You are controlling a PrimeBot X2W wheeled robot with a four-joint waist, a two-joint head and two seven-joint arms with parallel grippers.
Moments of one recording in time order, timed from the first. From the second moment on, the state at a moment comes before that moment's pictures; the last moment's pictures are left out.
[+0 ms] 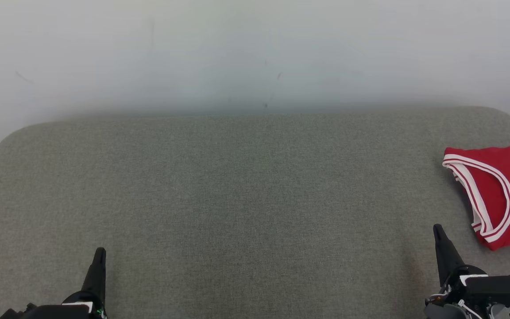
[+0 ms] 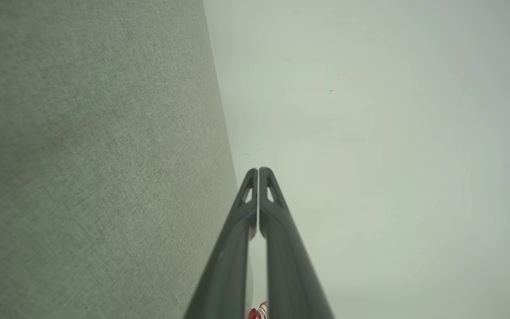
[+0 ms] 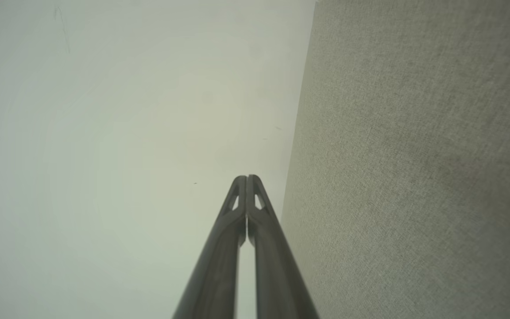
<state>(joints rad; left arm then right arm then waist) -0.09 0.05 0.12 0.25 -1.55 -0.13 0.10 -0.10 -0.06 -0.10 0.25 1.55 0.13 0.10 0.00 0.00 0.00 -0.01</state>
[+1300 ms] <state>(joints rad) -0.10 0.05 0.11 0.25 -1.61 -0.13 0.12 -0.11 -0.05 -0.12 0.24 1.61 0.13 0.11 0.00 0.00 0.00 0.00</state>
